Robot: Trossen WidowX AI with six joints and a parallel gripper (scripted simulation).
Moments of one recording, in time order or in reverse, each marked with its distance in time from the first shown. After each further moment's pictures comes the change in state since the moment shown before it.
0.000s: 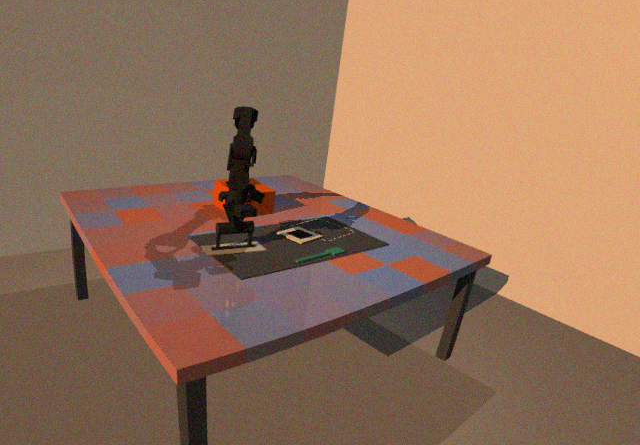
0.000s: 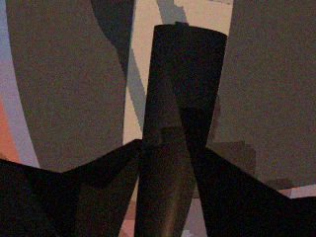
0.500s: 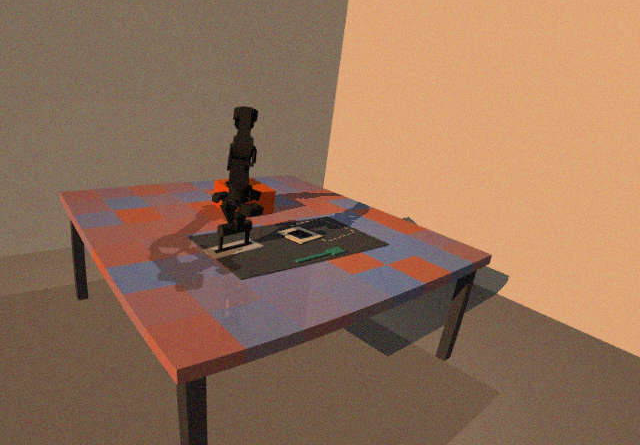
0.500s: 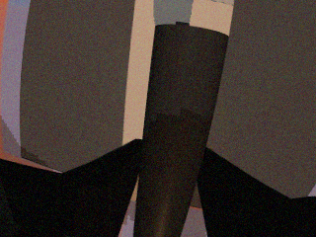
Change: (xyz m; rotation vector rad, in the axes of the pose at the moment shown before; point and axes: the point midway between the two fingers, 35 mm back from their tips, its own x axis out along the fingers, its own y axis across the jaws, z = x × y) arm 0.000 0.000 0.000 -0.330 0.000 -0.001
